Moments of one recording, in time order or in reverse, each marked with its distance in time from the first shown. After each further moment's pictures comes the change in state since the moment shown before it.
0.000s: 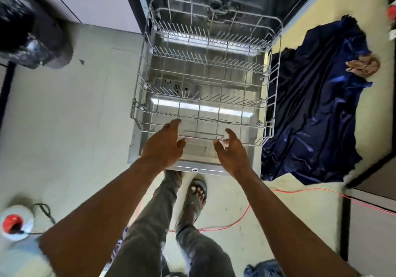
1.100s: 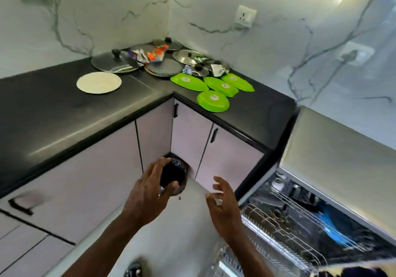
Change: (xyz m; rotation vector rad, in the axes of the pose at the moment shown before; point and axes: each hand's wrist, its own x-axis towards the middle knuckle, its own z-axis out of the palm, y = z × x) left_hand -0.302 -0.190 -0.518 -0.408 0.913 -0.006; right_hand -0.253 -0.602 0.072 -0.042 -0.084 -0.812
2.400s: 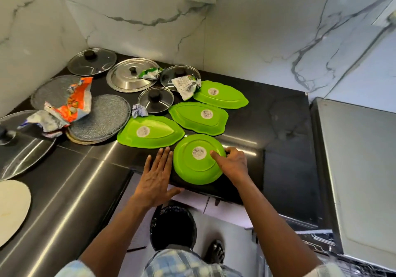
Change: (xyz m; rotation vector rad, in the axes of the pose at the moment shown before) left_hand 0.552 -0.114 0.097 0.722 -0.470 0.376; right_hand 0.556 0.018 0.000 -0.097 0.194 0.527
